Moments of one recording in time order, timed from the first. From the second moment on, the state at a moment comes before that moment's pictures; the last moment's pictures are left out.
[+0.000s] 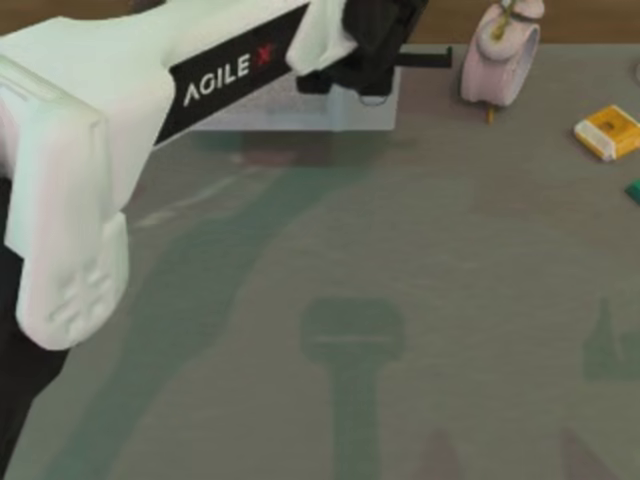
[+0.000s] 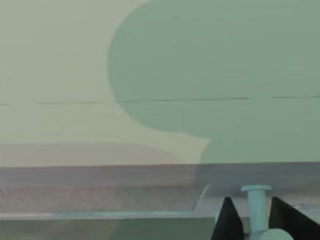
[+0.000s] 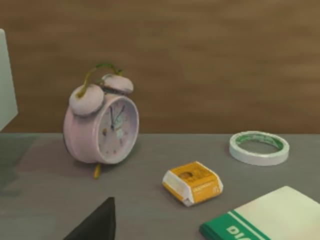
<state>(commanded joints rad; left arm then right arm) -0.66 2.37 2.15 -0.72 -0.40 -0.47 0.00 0.00 0.00 0.00 0.00 0.00</state>
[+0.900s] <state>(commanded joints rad) -0.62 2.45 2.41 -1.09 -0.29 -0.55 0.00 0.00 0.00 0.00 0.00 0.00</state>
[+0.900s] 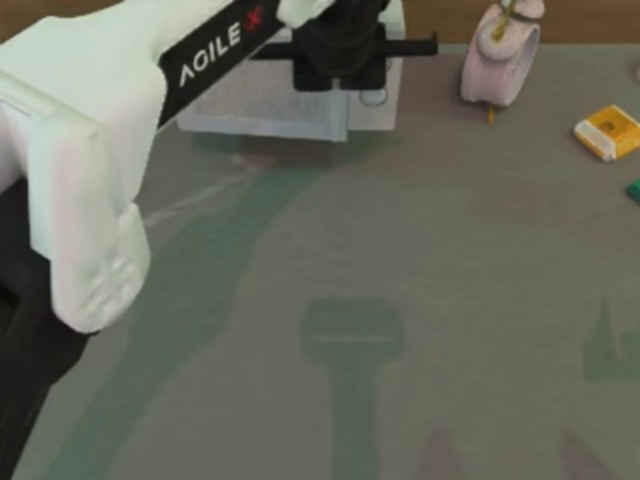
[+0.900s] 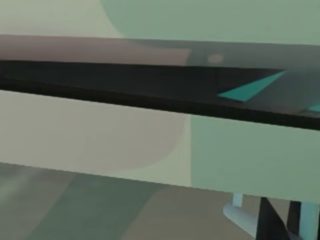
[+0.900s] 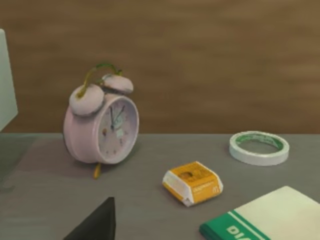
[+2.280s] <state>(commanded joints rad) -0.62 2.40 2.34 -1.05 -0.28 -0.53 0.00 0.00 0.00 0.00 0.00 0.00</state>
